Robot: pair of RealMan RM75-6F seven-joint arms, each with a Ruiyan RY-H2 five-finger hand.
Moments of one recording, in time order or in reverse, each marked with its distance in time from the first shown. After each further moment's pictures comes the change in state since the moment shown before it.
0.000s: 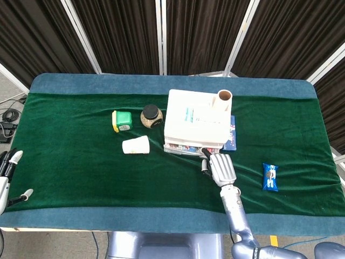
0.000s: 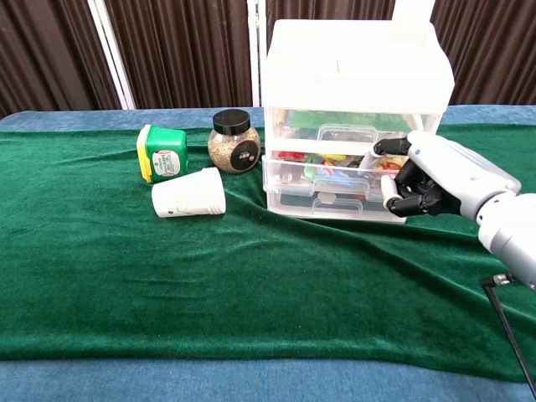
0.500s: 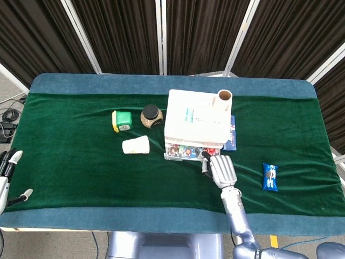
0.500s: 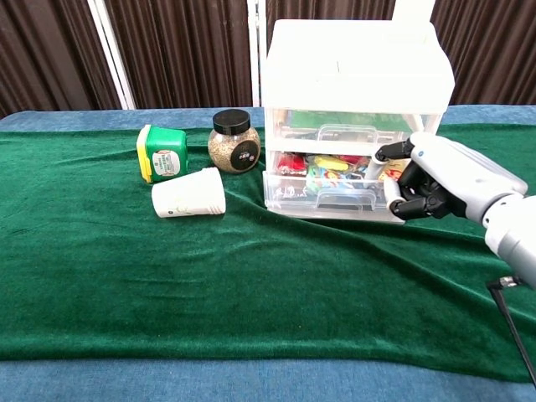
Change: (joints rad) left arm 0.000 -0.001 -0.001 0.001 -0.002 0.000 0.002; right arm -0.006 0.020 -0.025 -0.039 0.005 0.018 -0.024
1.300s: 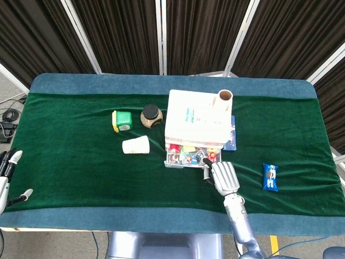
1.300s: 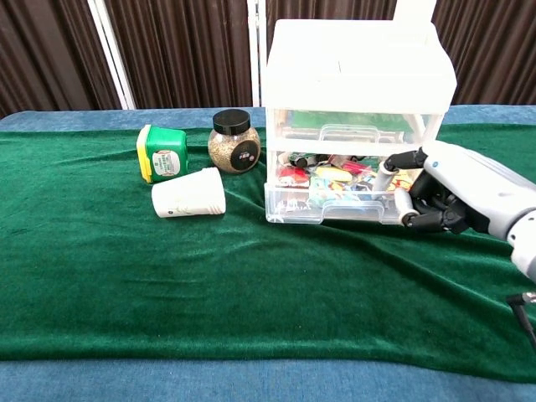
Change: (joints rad) left arm 0.001 0.001 -0.001 -0.006 -0.002 0.001 0.005; right arm -0.042 0.047 -0.067 -0.075 -0.044 0.046 -0.002
